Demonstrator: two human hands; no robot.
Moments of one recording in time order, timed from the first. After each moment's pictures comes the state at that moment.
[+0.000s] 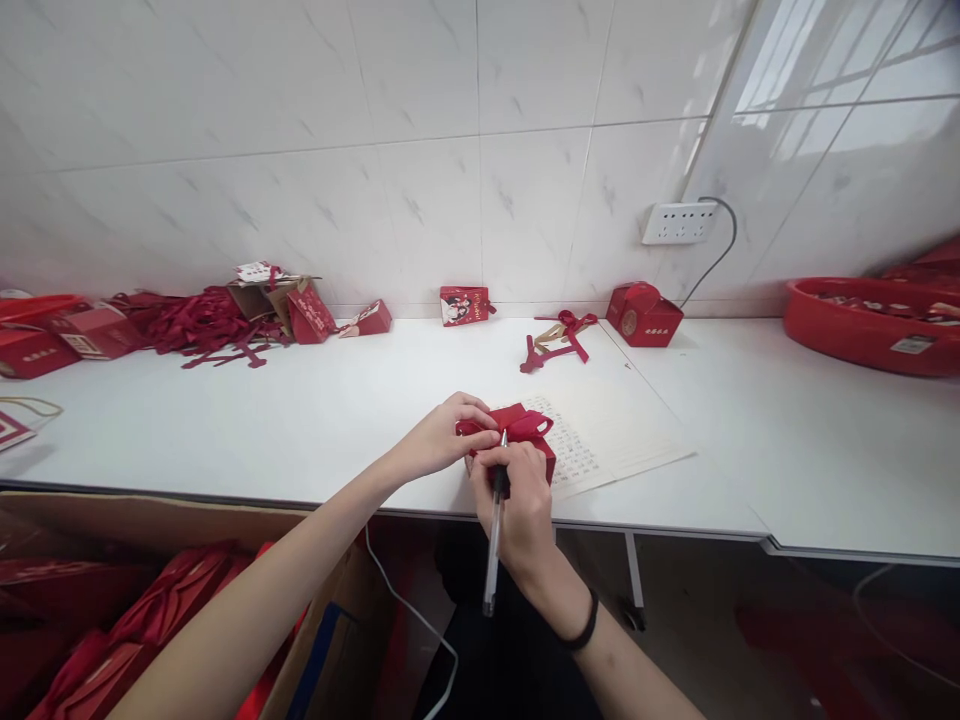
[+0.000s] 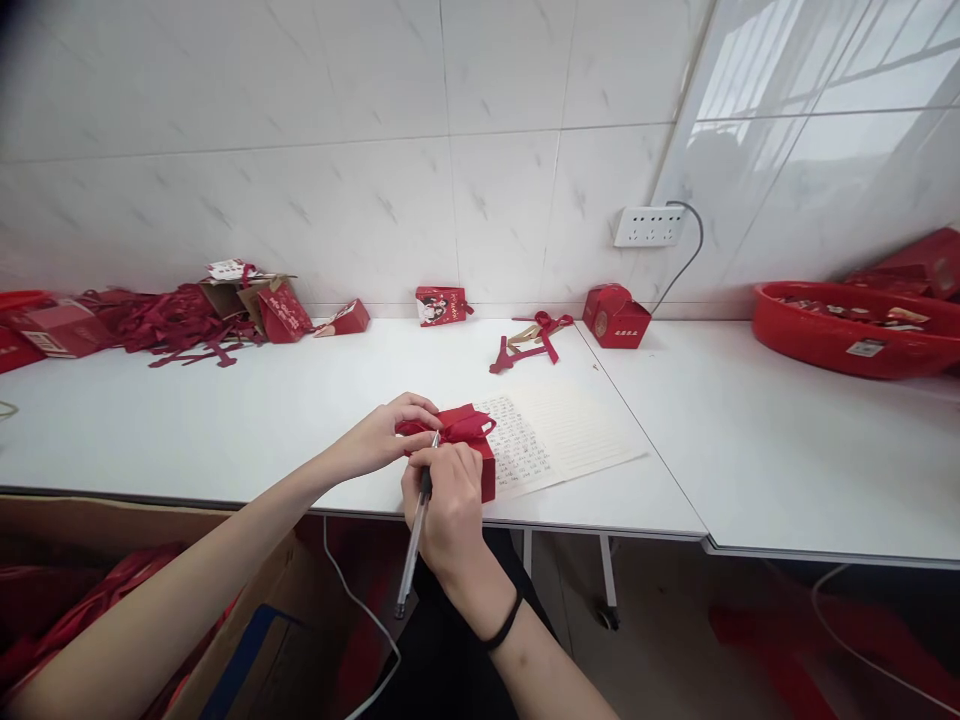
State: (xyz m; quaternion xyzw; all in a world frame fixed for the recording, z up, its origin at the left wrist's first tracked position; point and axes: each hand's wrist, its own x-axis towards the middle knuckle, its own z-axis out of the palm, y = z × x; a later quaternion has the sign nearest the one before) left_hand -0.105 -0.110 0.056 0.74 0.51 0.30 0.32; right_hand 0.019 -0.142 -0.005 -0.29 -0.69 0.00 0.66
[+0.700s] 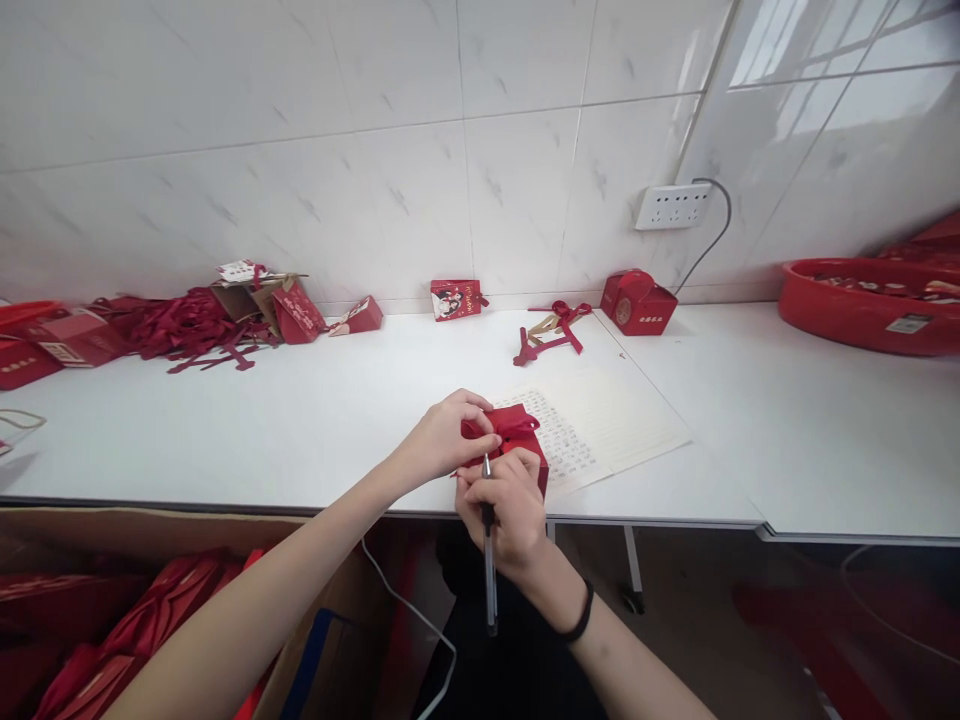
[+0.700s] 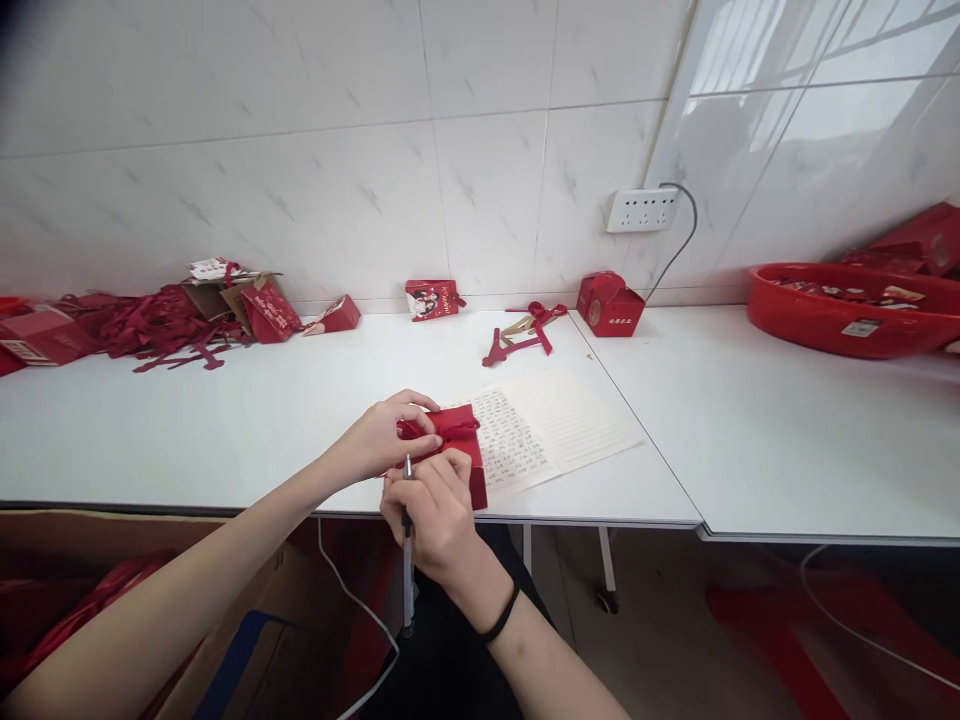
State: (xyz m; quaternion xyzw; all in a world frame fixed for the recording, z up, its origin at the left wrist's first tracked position) left_hand -0.091 -0.106 0.053 0.76 0.54 0.28 0.24; right_hand 0.024 -0.142 -0.012 -0.21 -0.70 -0.02 0.68
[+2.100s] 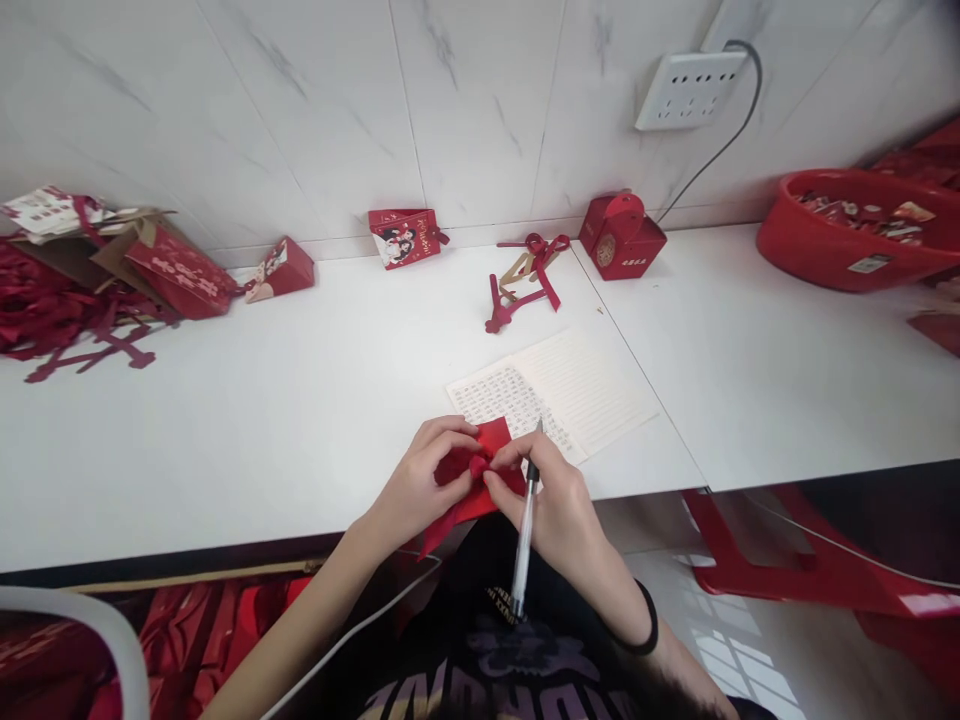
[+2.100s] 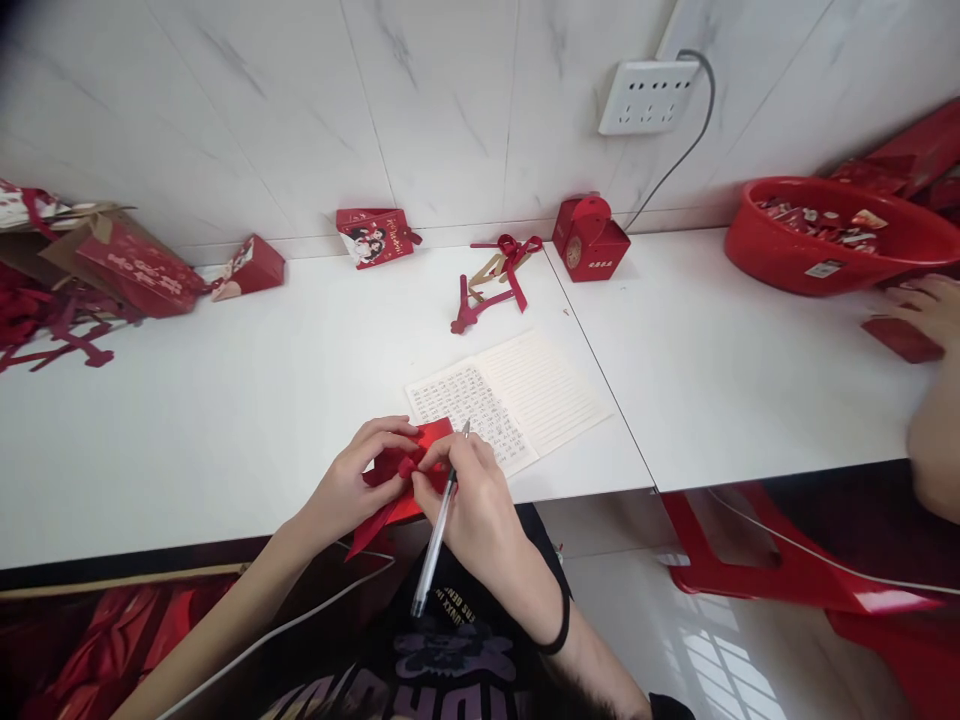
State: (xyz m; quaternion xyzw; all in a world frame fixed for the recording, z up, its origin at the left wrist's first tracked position) left_hand -0.099 -0.111 0.043 0.78 0.44 0.33 0.29; right_hand 0.076 -0.135 0.053 -0.46 -0.68 0.34 0.47
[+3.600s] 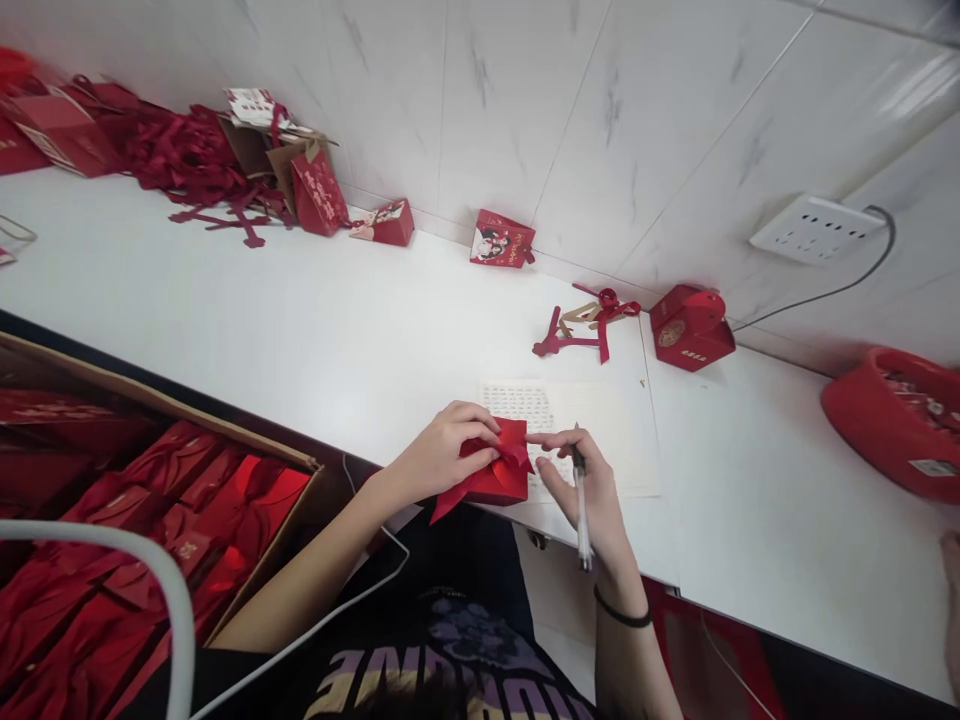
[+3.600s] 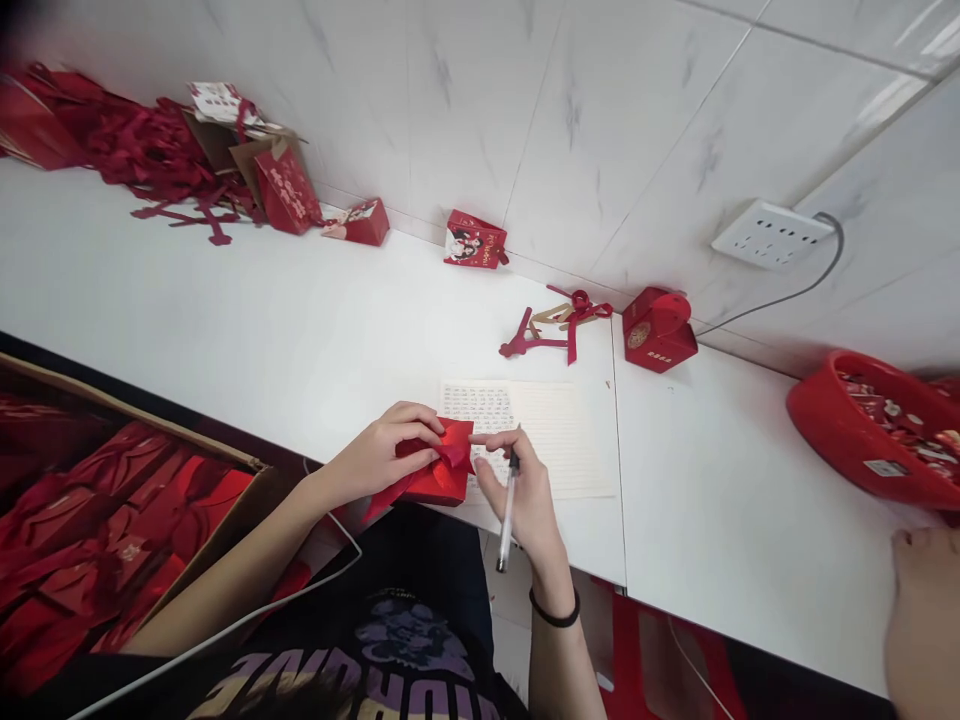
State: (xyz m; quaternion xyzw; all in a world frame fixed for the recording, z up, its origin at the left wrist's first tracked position) left_hand -0.073 -0.125 0.044 0.72 0.51 0.37 0.28; right_hand 0.133 -0.088 0.040 -0.39 -0.74 0.39 0.39
